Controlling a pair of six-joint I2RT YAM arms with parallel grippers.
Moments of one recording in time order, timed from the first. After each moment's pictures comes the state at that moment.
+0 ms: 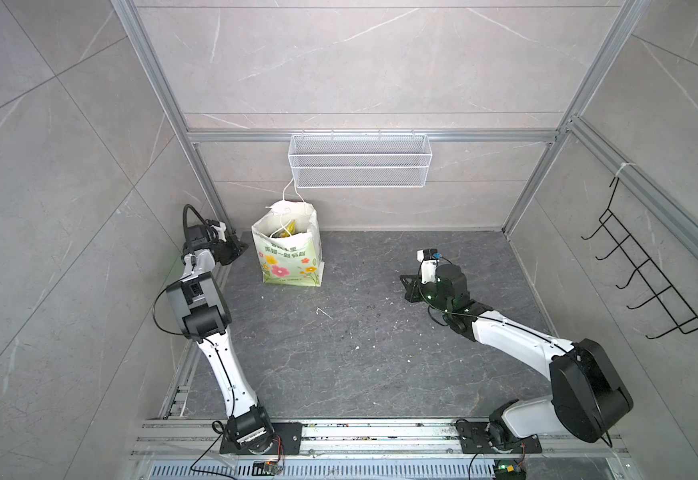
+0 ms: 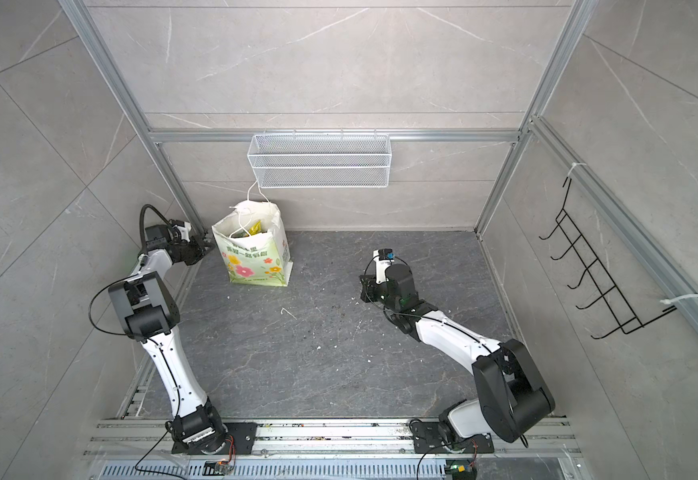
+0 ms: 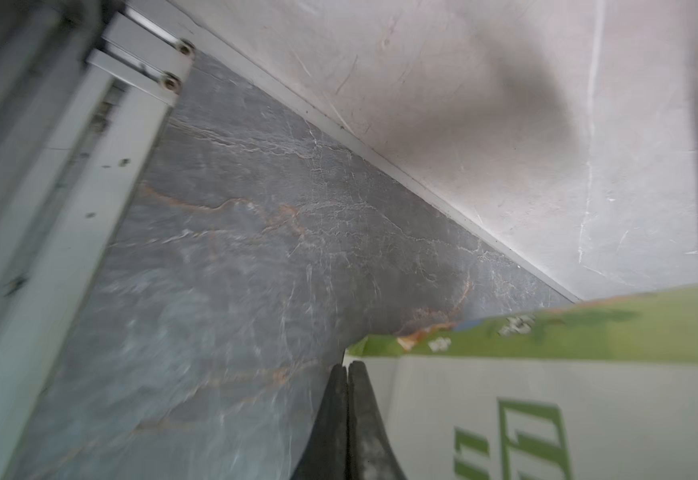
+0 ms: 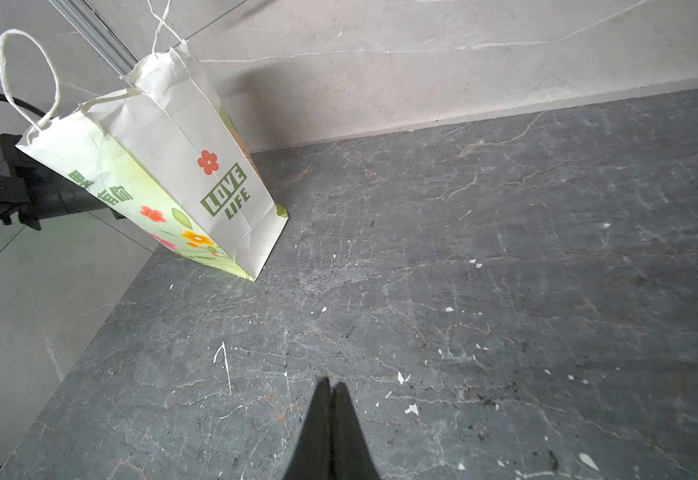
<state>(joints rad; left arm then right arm) 0.38 2.40 2.00 -0.42 0.73 -0.25 0.48 1.45 0.82 0.25 -0.14 0.41</state>
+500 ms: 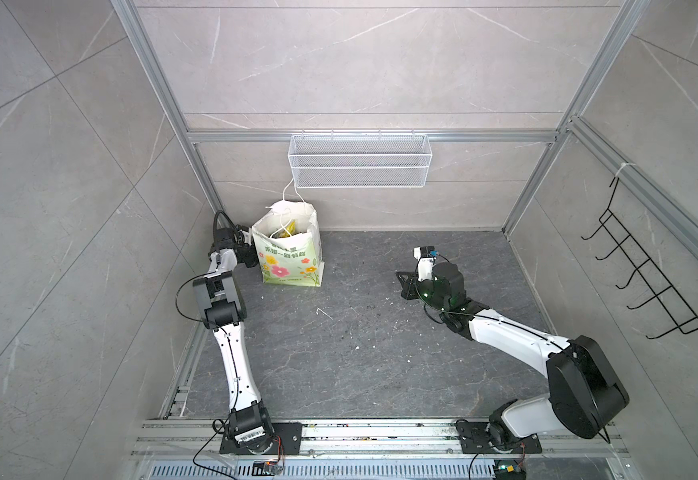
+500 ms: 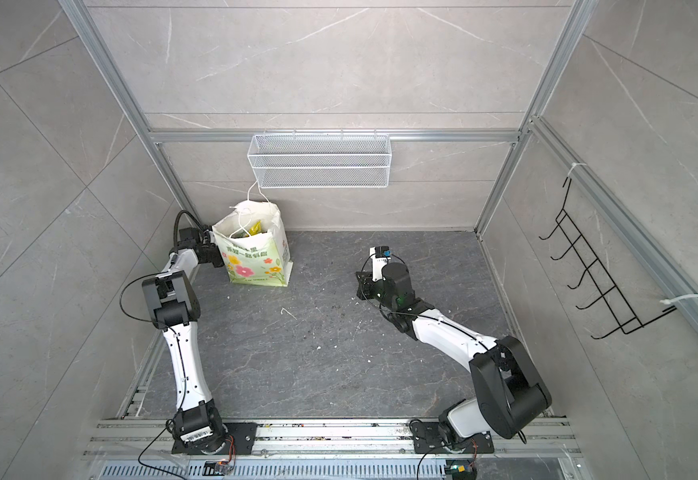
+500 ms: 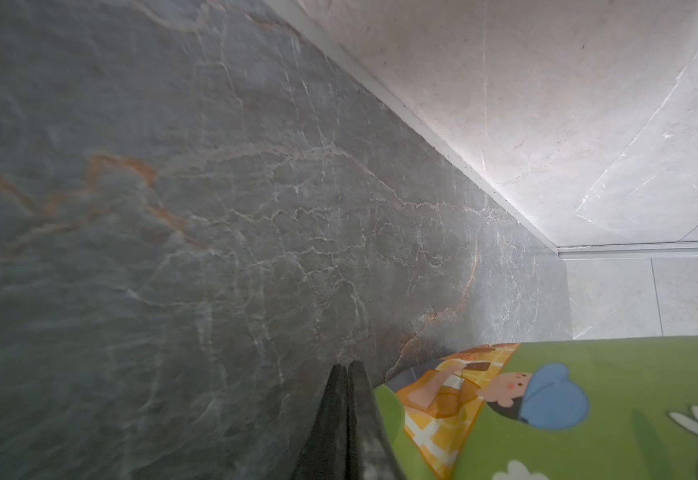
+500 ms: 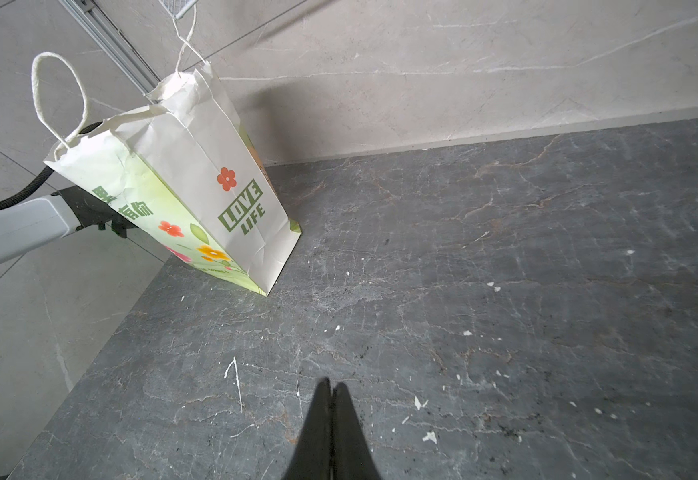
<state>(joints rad) 0.29 2.64 2.23 -0.53 0.83 -0.25 0.50 1.46 0.84 0.28 -0.12 0.41</state>
